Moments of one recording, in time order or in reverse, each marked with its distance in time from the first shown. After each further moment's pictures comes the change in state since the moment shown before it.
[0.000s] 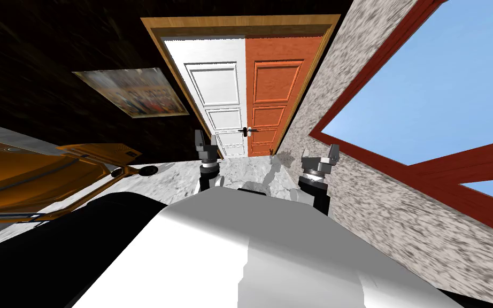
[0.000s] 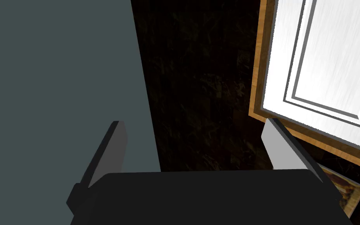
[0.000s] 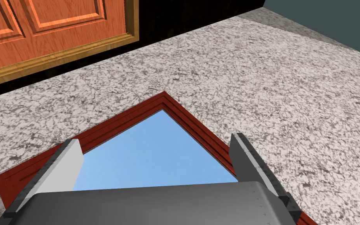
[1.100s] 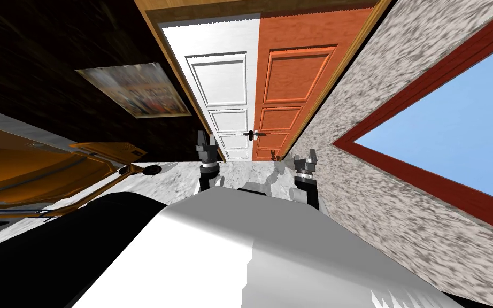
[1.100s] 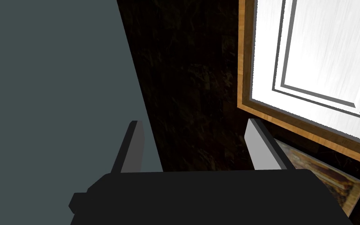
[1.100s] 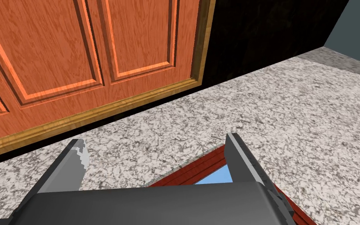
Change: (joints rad) arm -0.077 -0.079 -0.023 0.200 0.084 0.027 -0.086
